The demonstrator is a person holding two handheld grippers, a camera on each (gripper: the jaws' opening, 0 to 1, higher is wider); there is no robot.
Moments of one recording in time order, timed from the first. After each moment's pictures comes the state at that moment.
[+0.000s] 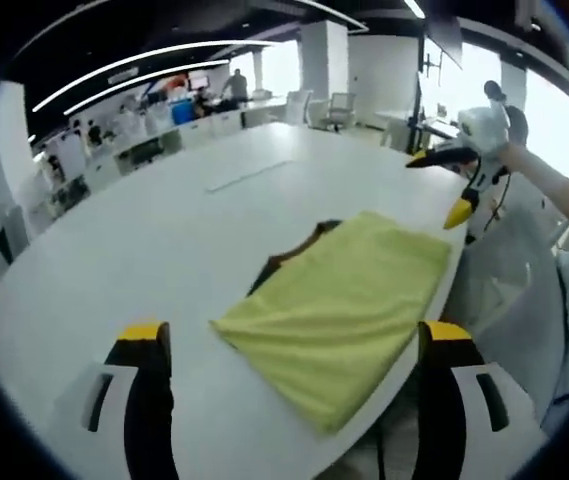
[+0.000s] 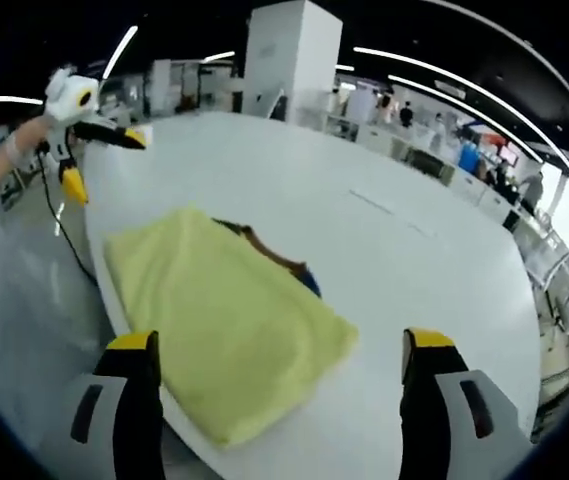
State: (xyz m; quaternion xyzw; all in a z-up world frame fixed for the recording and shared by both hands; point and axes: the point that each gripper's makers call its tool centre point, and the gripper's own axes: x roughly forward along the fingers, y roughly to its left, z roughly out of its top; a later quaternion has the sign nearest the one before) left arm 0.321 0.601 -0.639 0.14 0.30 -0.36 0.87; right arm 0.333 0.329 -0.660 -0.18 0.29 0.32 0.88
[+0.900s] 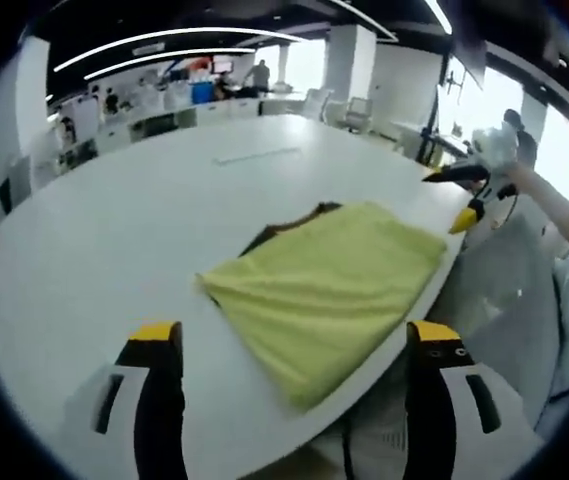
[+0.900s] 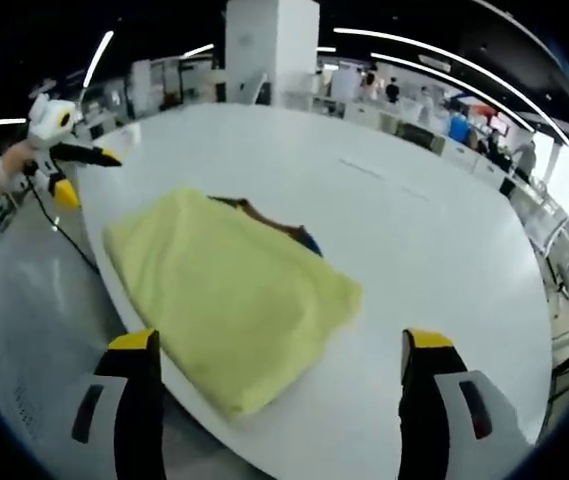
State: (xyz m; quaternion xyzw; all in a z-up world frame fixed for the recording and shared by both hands) left arm 0.293 0.614 -0.665 0.07 0.33 -0.33 0.88; right arm 0.309 0.311 -0.685 -0.15 0.34 0.30 0.88
